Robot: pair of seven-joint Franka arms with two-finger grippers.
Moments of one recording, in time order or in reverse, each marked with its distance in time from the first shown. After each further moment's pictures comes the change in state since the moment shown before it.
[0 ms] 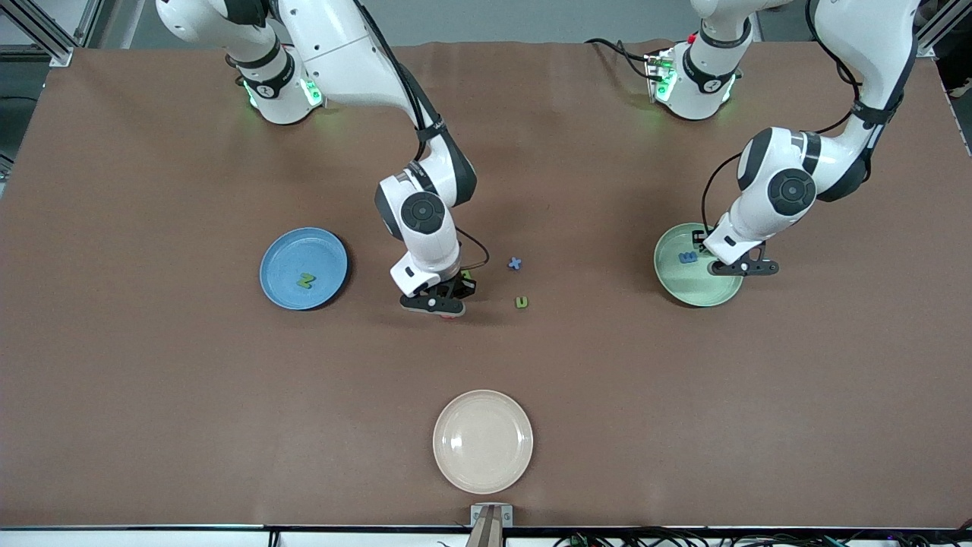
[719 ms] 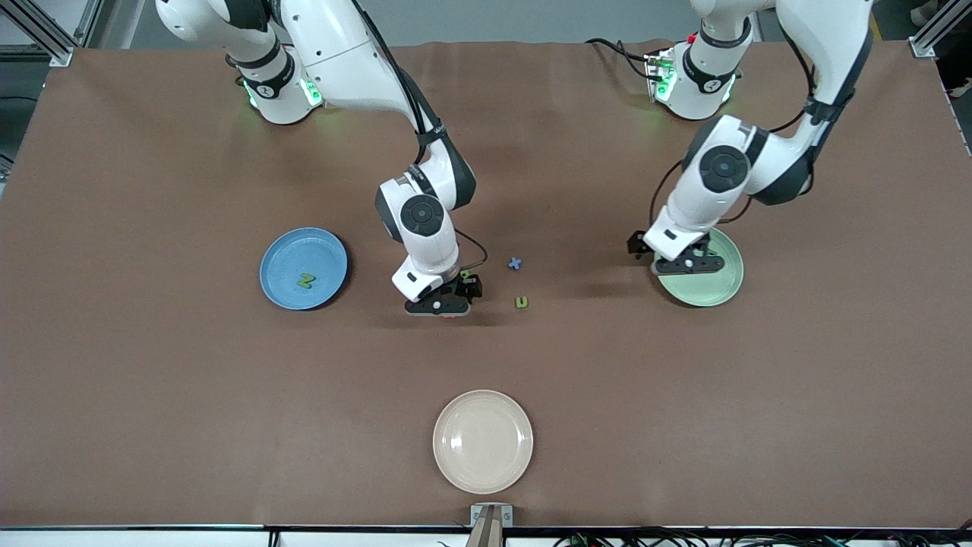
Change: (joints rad) left arm -0.069 0.011 -0.238 0.122 0.001 0.002 -0.383; right arm -0.015 0.018 0.001 0.003 -0.002 0.021 -0.182
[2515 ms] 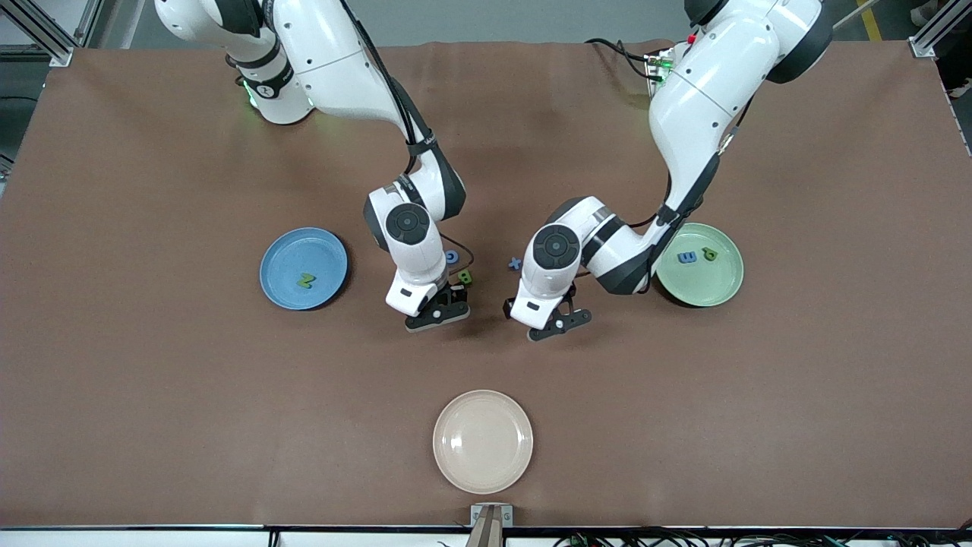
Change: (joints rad) left arm -0.562 0.616 0.237 0.825 0.085 -0.210 -0.525; right arm -0.033 0.005 -0.012 0.009 -0.012 0.009 -0.317
